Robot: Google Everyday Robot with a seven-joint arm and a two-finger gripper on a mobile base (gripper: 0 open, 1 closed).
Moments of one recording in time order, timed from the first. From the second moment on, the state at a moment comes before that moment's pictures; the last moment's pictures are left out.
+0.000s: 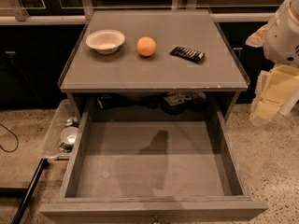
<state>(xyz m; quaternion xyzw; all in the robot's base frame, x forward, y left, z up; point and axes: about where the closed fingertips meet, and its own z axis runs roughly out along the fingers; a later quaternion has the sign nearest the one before) 0.438 -0.217 0.976 -0.60 0.78 -0.03 0.16</state>
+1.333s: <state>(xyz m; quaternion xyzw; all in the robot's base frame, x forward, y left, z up) 0.581 -0.230 0.941 -0.62 0.76 -0.03 0.20</state>
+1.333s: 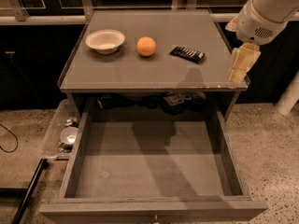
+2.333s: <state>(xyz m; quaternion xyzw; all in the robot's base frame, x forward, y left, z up) 0.616 -0.231 0.940 -0.59 0.76 0.00 0.26</state>
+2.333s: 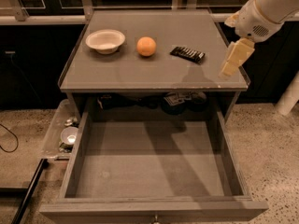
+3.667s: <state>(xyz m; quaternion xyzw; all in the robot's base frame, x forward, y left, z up) 0.693 -0.231 0.919 -0.50 0.77 0.16 0.36</state>
